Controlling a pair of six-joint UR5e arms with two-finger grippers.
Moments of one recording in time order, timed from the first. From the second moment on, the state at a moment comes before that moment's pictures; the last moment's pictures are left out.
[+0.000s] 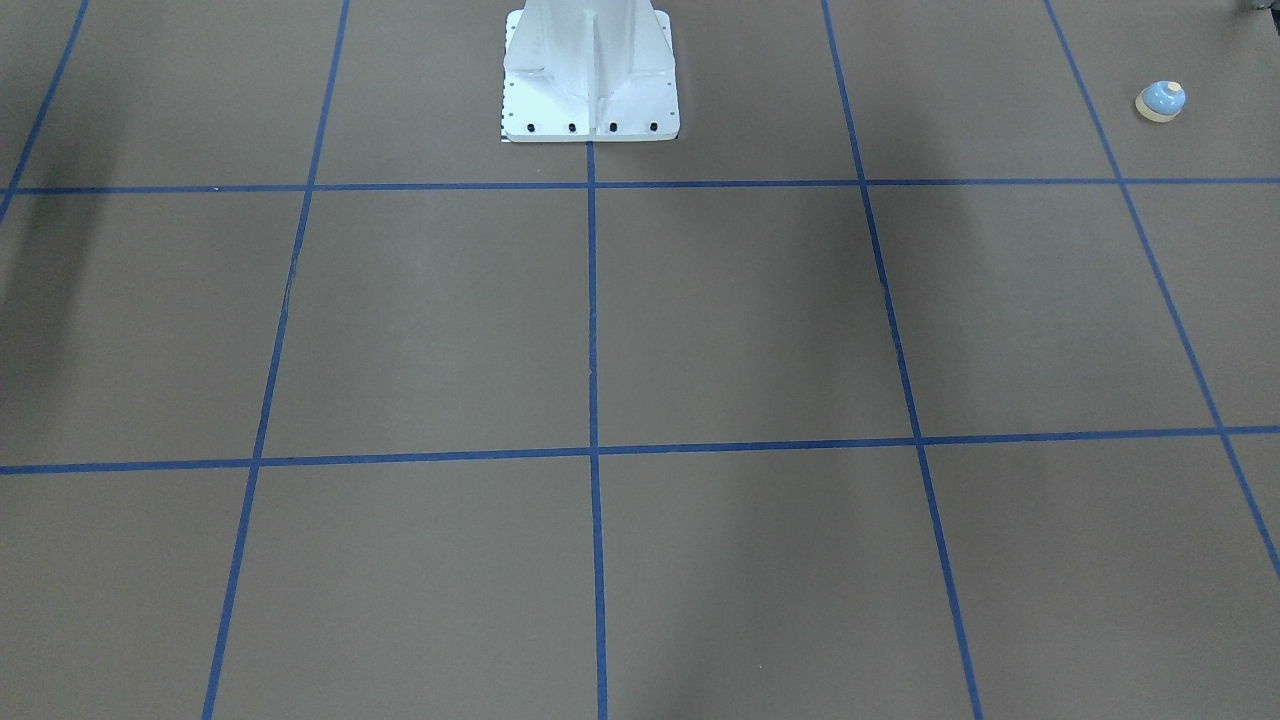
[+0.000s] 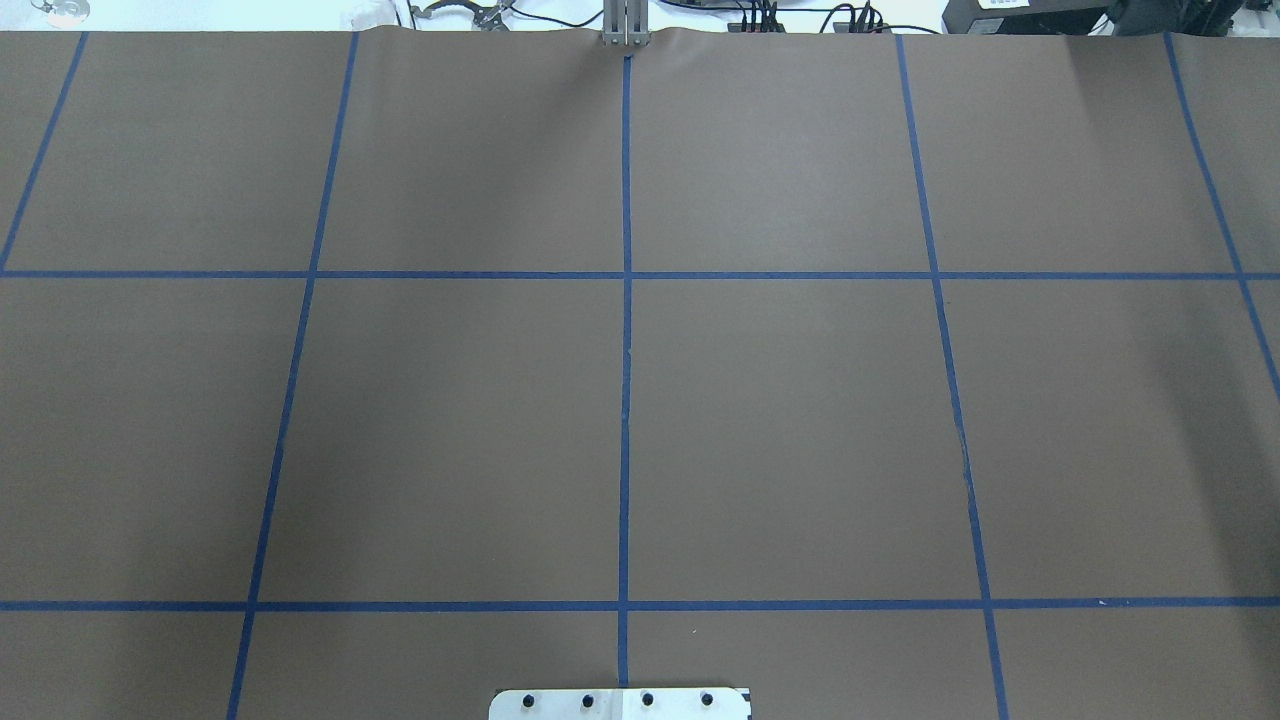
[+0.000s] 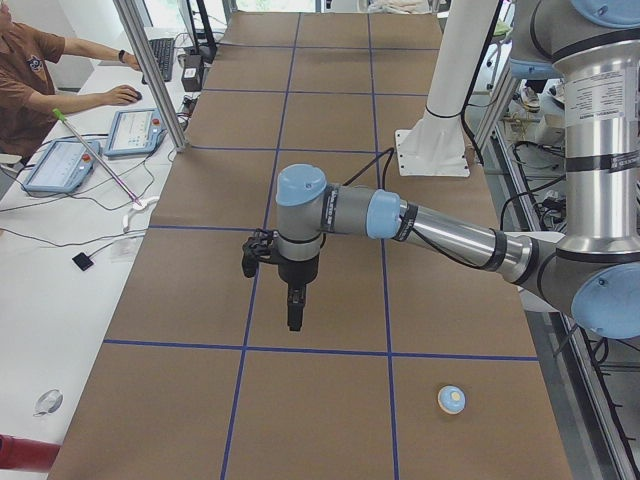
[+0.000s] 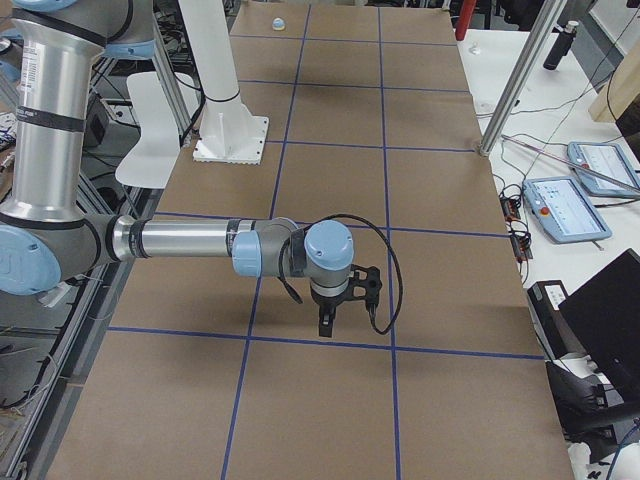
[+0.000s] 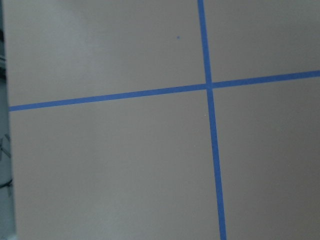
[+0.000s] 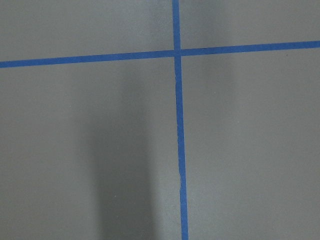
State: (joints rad) left arm -1.52 -1.44 -2.05 -1.32 -2.04 -0.20; right arm 1.57 -1.77 1.81 -1.58 2.40 0.08
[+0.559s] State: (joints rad) left arm -1.27 -1.37 -2.21 -1.17 -1.74 -0.87; right arm 1.57 -1.77 1.82 -1.58 2.40 0.08
